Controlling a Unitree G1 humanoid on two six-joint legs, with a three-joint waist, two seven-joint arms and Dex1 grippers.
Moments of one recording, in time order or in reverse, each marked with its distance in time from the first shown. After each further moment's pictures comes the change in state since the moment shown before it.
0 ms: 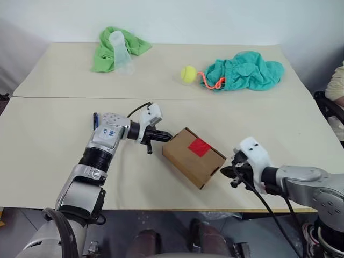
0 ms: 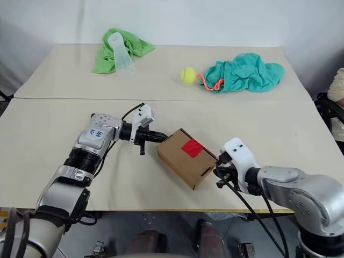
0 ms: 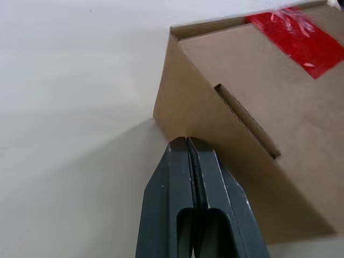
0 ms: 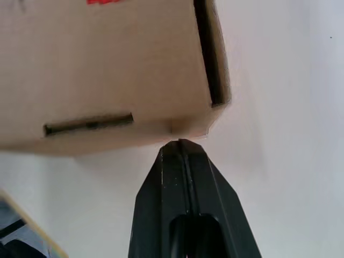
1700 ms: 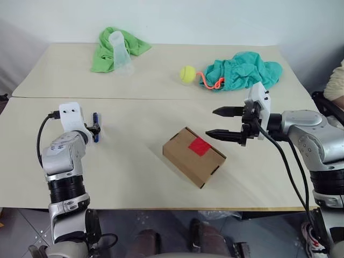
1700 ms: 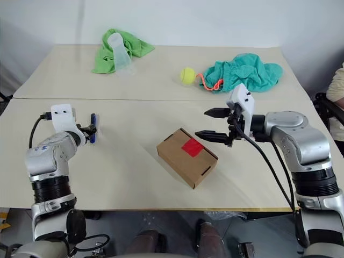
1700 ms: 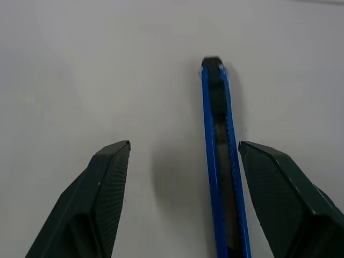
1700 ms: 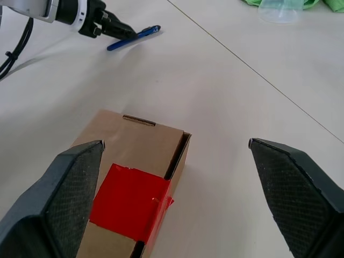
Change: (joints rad) left arm 0.294 -0.070 0.573 -0.593 0.020 0.705 1.201; right arm -0.393 -0.054 0.291 0.707 -0.312 -0.938 0.742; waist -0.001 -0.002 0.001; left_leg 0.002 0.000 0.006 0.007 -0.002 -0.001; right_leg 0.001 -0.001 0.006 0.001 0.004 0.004
